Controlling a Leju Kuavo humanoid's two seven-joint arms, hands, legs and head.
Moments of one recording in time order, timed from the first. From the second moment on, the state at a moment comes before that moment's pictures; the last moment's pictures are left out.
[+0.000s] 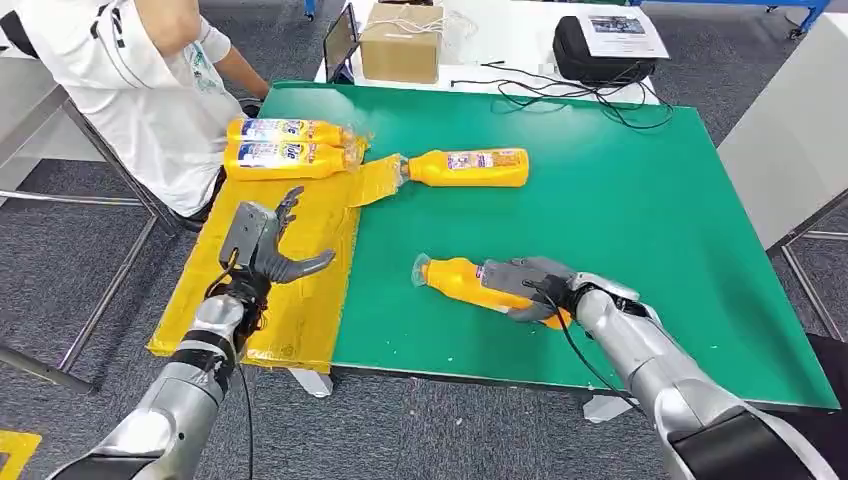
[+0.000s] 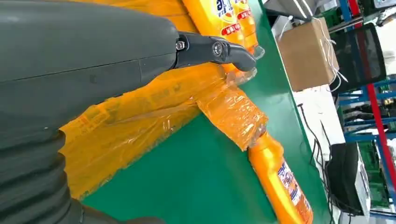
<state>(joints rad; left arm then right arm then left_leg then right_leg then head) -0.57 -0.09 -0.02 -0.69 -0.23 -0.07 -0.42 -0.78 -0.14 0.62 -0.52 0.61 0.36 -0.16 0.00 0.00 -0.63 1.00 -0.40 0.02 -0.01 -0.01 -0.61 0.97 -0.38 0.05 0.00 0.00</state>
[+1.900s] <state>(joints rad) -0.61 -0.13 -0.23 -0.67 0.31 -0.50 -0.25 -0.54 0.23 0.52 -0.79 0.73 -0.22 -0.30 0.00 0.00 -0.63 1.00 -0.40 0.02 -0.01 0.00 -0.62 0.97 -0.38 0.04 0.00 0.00</state>
